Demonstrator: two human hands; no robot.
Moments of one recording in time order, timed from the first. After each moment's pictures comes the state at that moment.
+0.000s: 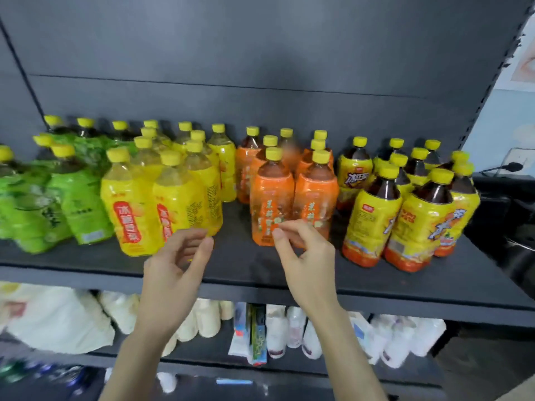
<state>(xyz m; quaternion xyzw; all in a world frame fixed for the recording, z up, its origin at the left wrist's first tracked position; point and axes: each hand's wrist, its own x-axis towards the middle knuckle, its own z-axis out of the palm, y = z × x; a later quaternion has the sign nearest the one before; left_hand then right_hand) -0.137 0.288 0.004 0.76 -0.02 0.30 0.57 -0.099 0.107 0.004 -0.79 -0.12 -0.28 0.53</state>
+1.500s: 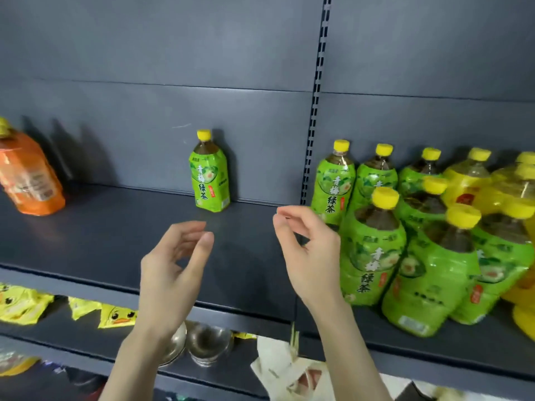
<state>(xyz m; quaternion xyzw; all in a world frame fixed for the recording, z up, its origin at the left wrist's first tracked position) -0.055 0.996 0.011 0.75 0.02 0.34 0.56 -0.004 0.827 0.026 -0.72 -0.16 -0.25 0.62</state>
